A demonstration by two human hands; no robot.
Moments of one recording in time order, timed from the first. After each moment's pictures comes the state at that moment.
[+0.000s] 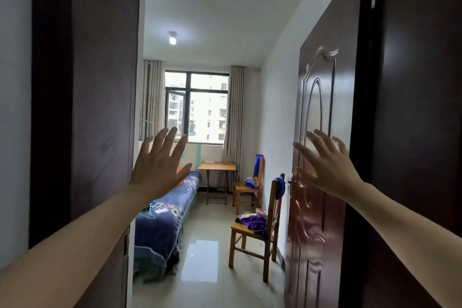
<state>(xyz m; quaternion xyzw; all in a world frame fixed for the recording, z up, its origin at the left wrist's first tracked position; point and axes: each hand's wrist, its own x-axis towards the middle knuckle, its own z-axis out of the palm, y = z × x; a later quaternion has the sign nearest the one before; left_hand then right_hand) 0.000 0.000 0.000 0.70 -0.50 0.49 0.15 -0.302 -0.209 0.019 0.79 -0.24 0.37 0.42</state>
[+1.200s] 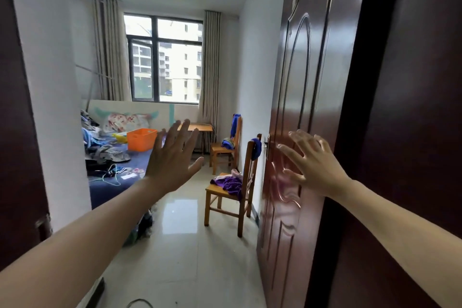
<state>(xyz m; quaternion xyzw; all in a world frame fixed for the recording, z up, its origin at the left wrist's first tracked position) -0.006 -0.208 -0.087 0.70 -0.57 0.41 0.14 -0.291 -0.358 -0.080 0.83 -0.22 0.30 0.41</state>
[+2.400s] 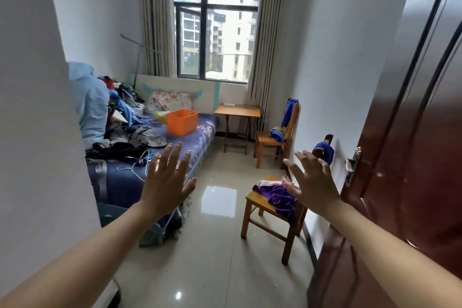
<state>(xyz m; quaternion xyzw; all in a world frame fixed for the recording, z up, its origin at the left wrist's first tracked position) 0.317 -0.516 -0.192 0.77 -0.49 0.39 0.12 0.058 -0.745 -0.171 0.88 -0.17 0.38 0.25</state>
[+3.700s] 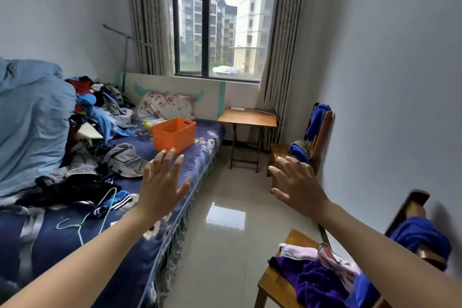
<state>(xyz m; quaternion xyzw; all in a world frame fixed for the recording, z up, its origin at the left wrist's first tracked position) 0.694 -0.979 -0.199 0.82 -0.44 0.32 0.16 0.469 -1.222 -0.191 0.91 -0.10 0.32 0.23</state>
